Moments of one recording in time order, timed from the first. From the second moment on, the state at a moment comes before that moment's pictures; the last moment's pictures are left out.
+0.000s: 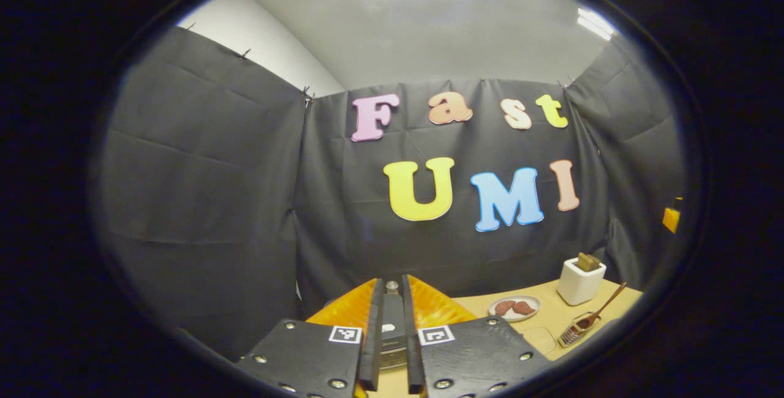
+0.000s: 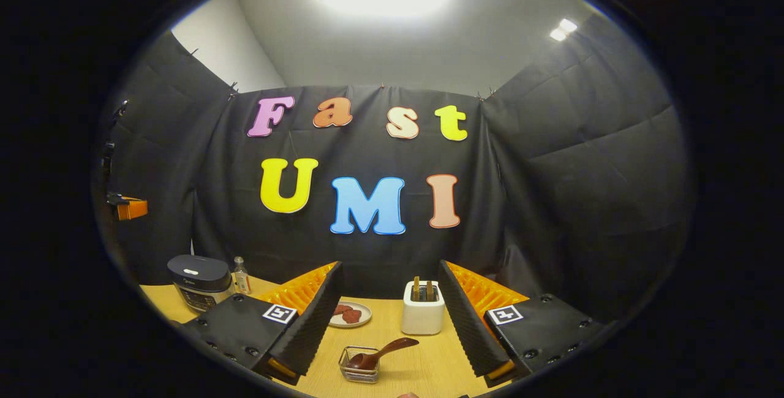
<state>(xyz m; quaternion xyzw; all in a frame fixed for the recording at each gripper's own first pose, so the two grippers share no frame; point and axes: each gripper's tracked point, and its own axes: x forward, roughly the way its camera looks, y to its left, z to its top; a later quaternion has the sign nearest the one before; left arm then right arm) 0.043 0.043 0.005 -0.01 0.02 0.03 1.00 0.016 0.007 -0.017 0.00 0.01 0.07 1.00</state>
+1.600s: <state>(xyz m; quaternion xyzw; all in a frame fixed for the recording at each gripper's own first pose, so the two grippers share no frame) 0.181 0.051 -0.248 -0.03 0.22 -0.07 0.97 0.058 0.071 -0.040 -0.03 0.06 -0.02 1.00</state>
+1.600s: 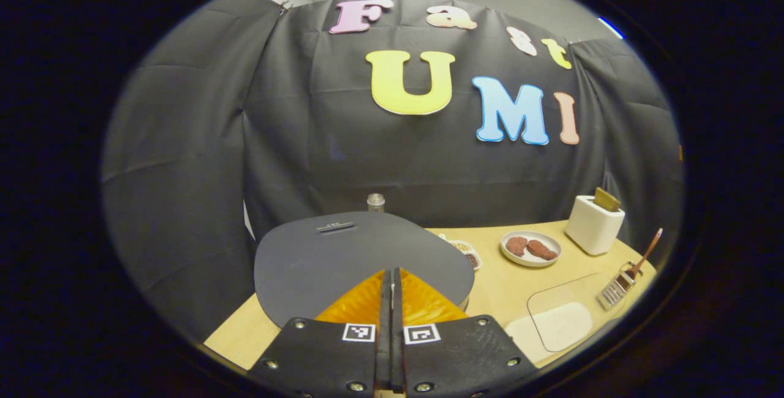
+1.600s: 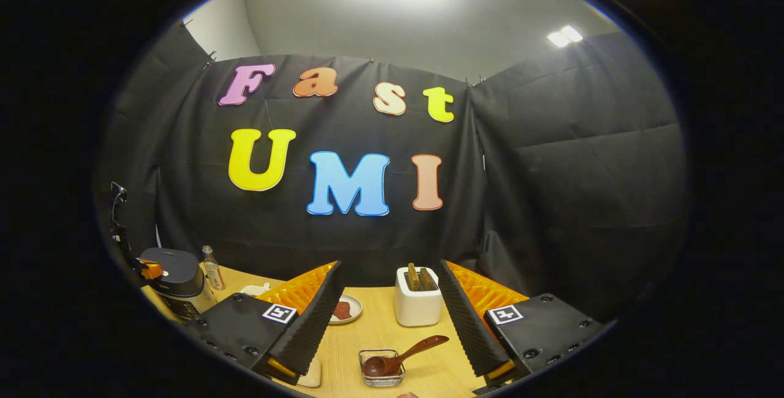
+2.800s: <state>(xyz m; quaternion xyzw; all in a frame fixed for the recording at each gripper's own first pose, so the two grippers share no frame) 0.120 0.072 -0.010 0.01 0.02 0.02 1.00 0.088 0.020 -0.117 0.03 0.13 0.01 0.99</state>
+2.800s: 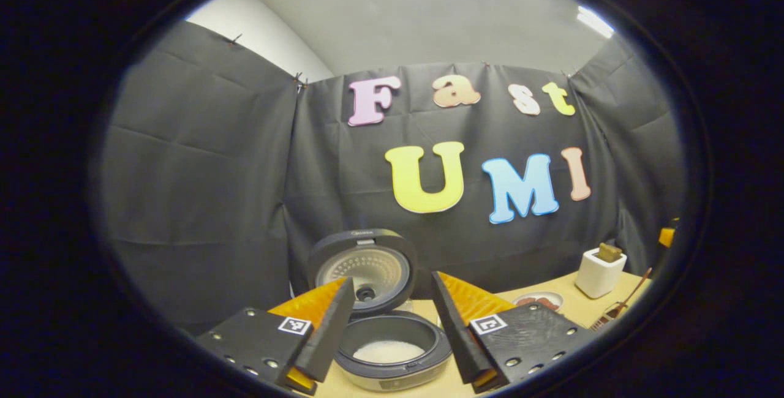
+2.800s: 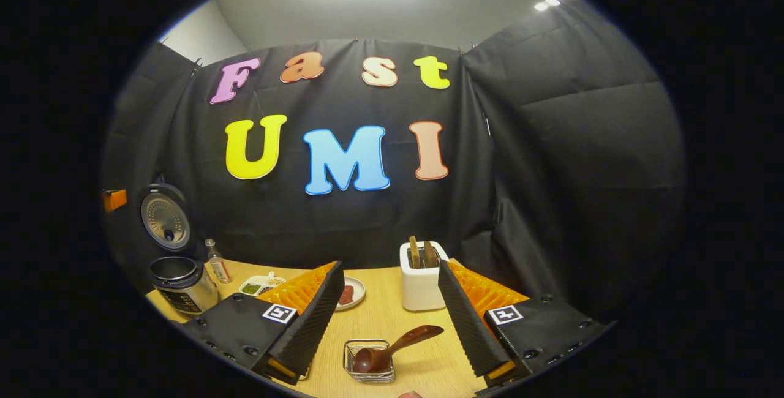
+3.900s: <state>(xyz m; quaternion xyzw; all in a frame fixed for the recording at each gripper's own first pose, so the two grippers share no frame) 0.042 0.120 -0.002 0.02 0.03 0.10 0.99 0.084 0.030 -0.282 0.19 0.34 0.02 0.92</state>
